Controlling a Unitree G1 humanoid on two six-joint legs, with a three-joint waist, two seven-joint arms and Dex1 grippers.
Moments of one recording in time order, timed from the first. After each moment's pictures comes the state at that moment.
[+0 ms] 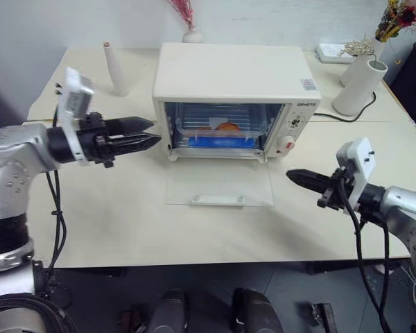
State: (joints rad) left arm -0.71 0.88 0.31 -0.15 -0.78 1.01 -1.01; right arm -0.14 -0.78 -0.35 -0.52 0.74 0.88 0.72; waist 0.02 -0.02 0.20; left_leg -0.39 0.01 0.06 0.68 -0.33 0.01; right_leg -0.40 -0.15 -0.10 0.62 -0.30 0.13
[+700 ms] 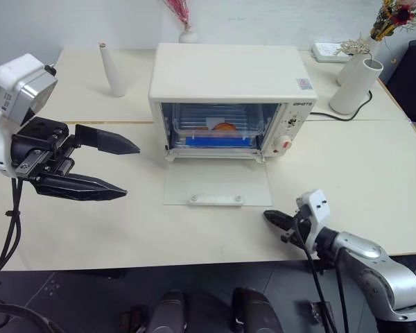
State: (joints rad) left arm -0.72 1.20 0.21 -0.19 -0.89 0.99 -1.44; right arm 0.01 -0.52 -0.08 -0.43 0.53 0.70 0.55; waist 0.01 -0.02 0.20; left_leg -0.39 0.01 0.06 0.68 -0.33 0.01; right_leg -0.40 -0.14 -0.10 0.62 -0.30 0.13
